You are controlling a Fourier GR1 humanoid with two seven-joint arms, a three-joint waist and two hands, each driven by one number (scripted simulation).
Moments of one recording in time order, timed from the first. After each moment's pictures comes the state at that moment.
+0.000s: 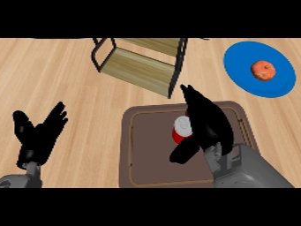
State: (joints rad) left arm -0.05 0.28 -0.04 -1.38 0.25 0.09 0.26; right arm -0.51 -0.26 0.59 -1.72 0.46 0.10 1.15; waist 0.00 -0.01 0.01
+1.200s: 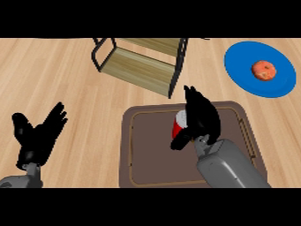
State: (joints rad) left arm -0.04 0.25 0.01 -1.38 0.20 0.05 0.25; right arm -0.44 -0.10 0.47 -1.47 0.73 0.09 0.99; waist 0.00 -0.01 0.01
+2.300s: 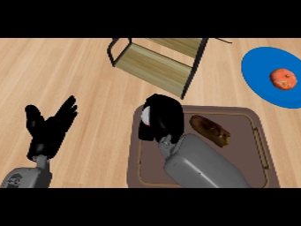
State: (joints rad) left arm -0.10 0.21 -0.02 -1.39 0.17 0.02 0.28; right arm -0.64 -0.01 0.66 -1.33 0.65 -0.10 1.05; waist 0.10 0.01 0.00
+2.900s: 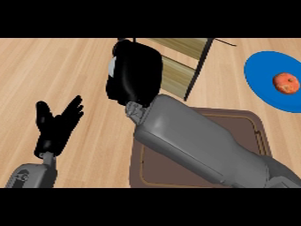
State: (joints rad) left arm -0.13 0.20 -0.04 -1.35 0.16 0.02 0.31; right arm -1.11 -0.01 0.64 -1.21 0.76 -0.24 1.18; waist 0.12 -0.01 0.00
